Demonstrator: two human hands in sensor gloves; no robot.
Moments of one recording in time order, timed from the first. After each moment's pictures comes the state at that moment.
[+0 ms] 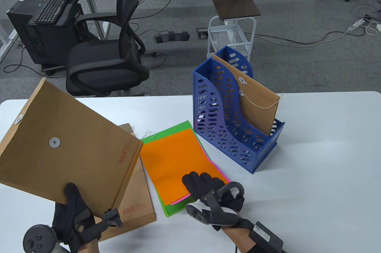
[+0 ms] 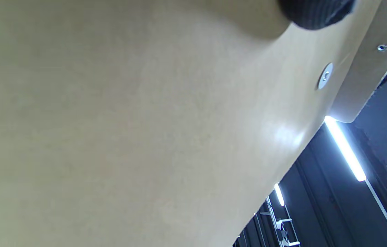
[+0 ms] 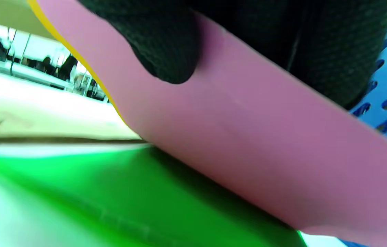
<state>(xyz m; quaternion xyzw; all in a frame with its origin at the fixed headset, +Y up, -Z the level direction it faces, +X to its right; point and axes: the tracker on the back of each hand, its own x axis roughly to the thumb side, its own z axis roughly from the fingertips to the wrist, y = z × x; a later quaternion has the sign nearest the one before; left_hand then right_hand) -0.333 -0.683 -0.217 0.31 0.22 0.60 0.70 0.022 -0.707 -0.279 -0.28 0.19 -0.93 0.10</state>
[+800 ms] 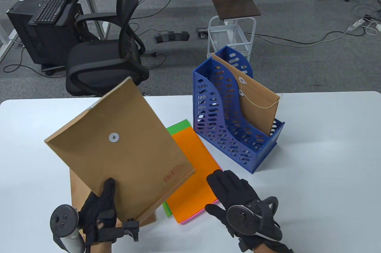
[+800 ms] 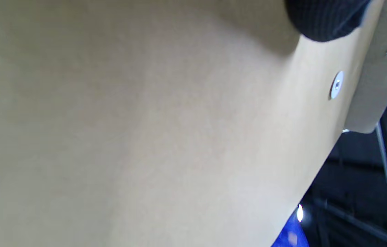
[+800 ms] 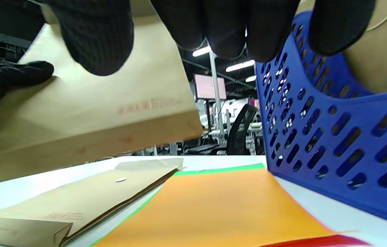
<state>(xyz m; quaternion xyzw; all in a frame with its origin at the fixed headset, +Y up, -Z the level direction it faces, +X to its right) -0.283 -0.699 -0.248 0.10 0.07 0.65 0.75 0.109 -0.660 -0.232 -0.20 0.16 -0.96 -0.12</state>
